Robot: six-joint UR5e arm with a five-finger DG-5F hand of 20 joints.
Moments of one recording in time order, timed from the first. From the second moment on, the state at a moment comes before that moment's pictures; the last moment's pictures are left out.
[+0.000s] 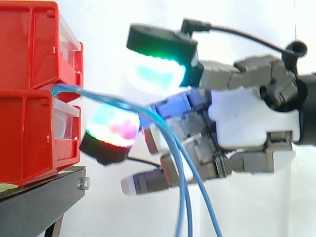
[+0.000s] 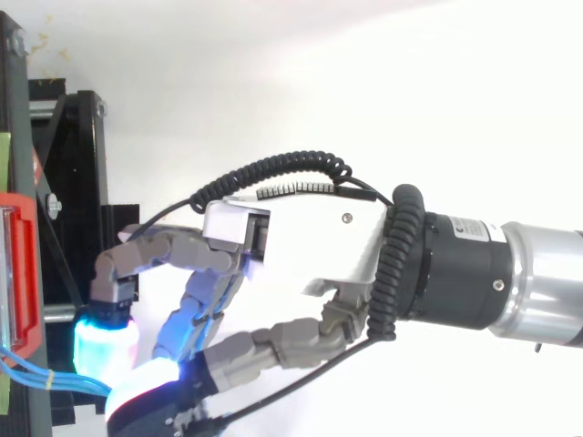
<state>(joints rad) 0.24 -2.35 -1.03 -2.93 -1.21 -0.08</state>
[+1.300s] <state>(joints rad) 0.24 -2.51 -1.10 -2.60 -1.10 0.05</state>
